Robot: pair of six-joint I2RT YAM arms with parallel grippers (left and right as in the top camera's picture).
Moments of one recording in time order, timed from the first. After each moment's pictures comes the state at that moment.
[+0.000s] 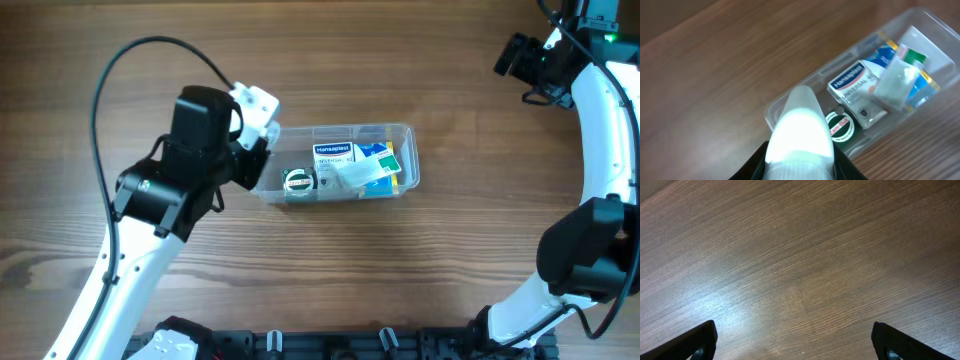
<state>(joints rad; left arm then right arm) -0.37 1.22 1.19 -0.81 0.04 0.23 -0.19 1.87 1.76 -0.98 0.00 0.29</state>
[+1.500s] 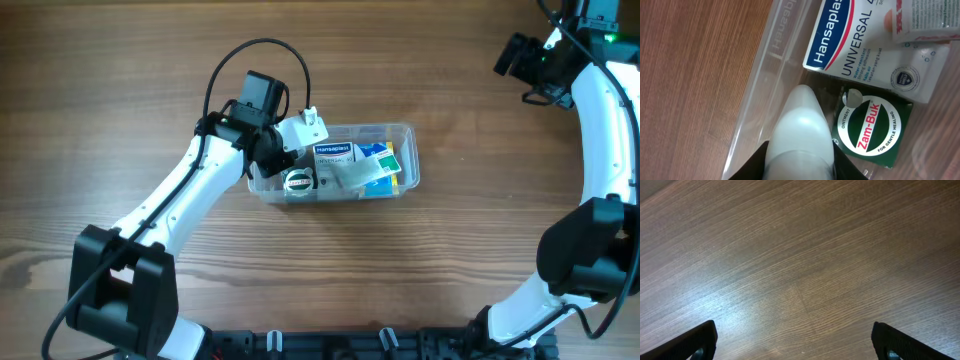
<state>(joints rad) -0.38 1.69 1.19 -0.65 0.13 0.83 -0.19 1.87 1.76 -0.98 0.00 0.29</state>
